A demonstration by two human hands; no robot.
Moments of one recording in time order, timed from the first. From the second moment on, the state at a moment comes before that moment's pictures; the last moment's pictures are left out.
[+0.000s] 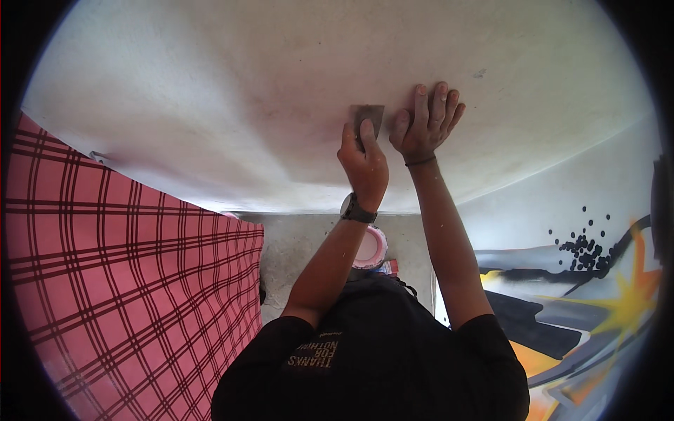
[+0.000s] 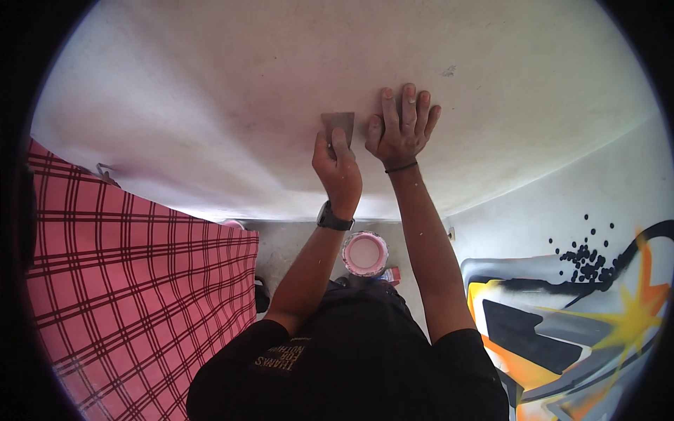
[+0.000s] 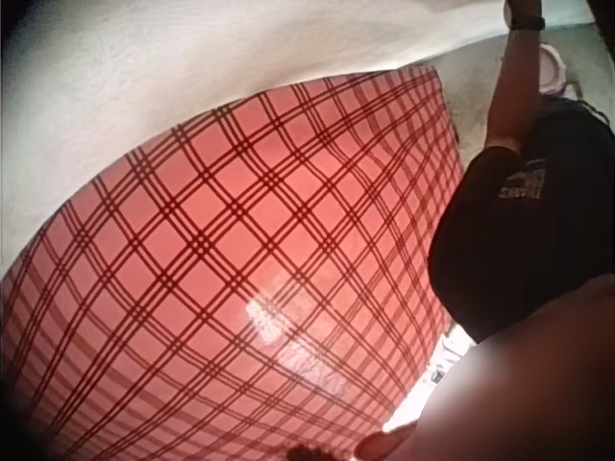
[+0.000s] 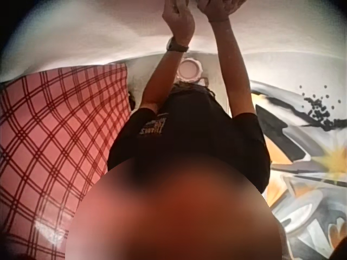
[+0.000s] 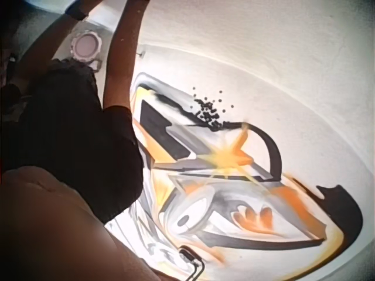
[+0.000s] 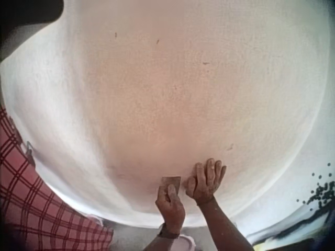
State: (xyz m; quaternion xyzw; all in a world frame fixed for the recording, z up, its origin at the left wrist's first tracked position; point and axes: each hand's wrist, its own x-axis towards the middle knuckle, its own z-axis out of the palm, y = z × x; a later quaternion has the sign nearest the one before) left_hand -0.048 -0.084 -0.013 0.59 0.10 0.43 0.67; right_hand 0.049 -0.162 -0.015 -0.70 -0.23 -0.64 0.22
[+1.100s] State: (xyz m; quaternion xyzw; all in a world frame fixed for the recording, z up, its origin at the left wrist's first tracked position) left_hand -0.043 -0.086 0.005 0.56 0.12 0.43 0.70; right_hand 0.048 -0.180 -0.019 -0.71 -0.24 -0.63 0.19
